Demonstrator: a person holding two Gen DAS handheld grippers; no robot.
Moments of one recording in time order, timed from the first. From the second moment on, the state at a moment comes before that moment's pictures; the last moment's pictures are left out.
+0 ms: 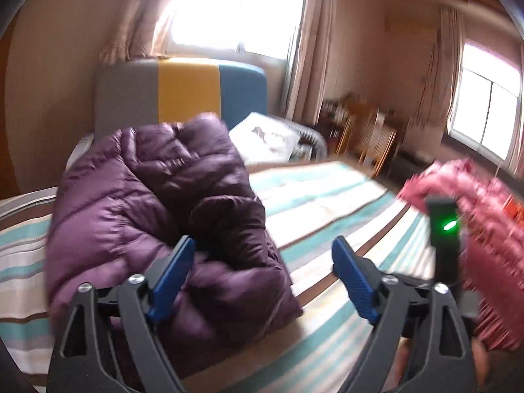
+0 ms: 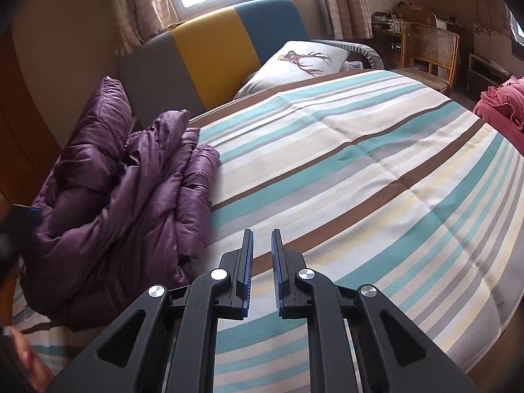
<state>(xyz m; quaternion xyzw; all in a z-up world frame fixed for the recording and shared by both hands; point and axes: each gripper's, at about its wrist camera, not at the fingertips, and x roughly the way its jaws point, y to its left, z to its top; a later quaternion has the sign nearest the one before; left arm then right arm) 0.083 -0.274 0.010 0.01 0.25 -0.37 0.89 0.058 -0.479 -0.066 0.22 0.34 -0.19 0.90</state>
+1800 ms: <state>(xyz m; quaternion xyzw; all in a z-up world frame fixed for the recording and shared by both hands) 0.164 -0.208 -0.033 0.08 0.31 -0.20 0.93 0.114 -0.419 0.019 0.17 0.24 -0.05 0.95</state>
